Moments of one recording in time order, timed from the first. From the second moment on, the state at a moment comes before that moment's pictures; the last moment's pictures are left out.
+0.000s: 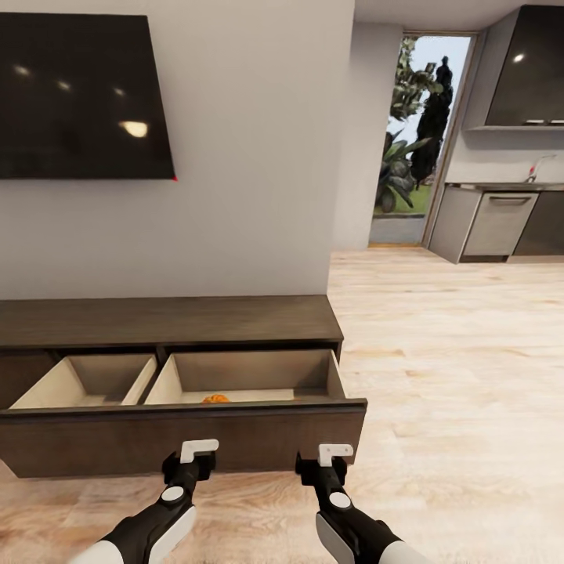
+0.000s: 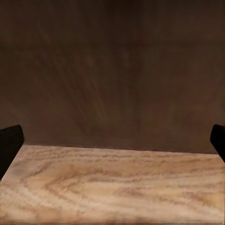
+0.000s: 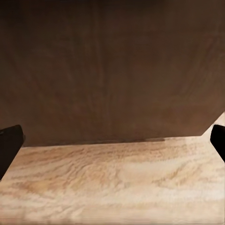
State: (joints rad) left arm -0.55 0.10 -0.78 -0.50 0.70 -0.14 0.43; right arm -0.56 0.16 0.68 -0.36 -0.56 -0.20 -0.33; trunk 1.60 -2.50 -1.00
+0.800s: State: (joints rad) left arm -0.55 0.10 -0.78 -0.50 0.70 -0.14 0.43; right arm -0.56 0.16 0.69 -0.36 -0.56 -0.32 -0.33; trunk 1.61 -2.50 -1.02
